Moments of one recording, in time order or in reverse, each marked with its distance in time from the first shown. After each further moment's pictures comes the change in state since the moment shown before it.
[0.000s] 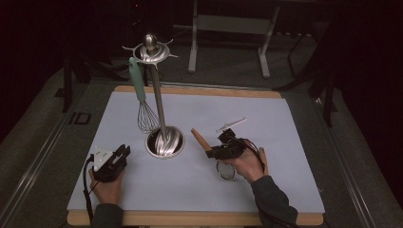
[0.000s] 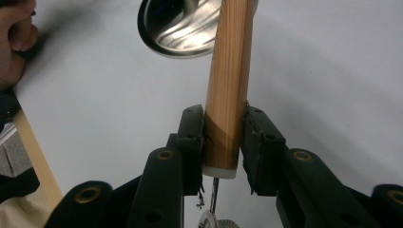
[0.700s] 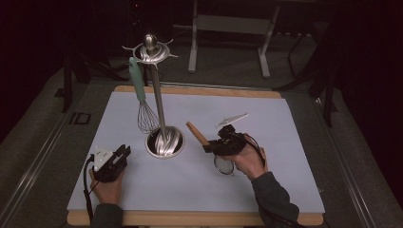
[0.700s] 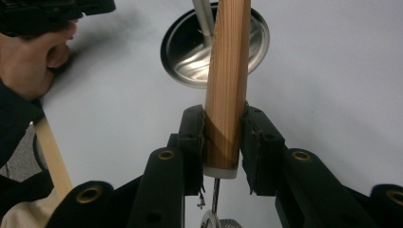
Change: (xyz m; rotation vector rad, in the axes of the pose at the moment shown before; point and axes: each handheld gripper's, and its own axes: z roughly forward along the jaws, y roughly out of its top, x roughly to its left) left arm -0.001 0.000 0.000 0.001 -0.002 0.001; right arm 0.012 0.014 -0.019 -0.079 0.023 -0.081
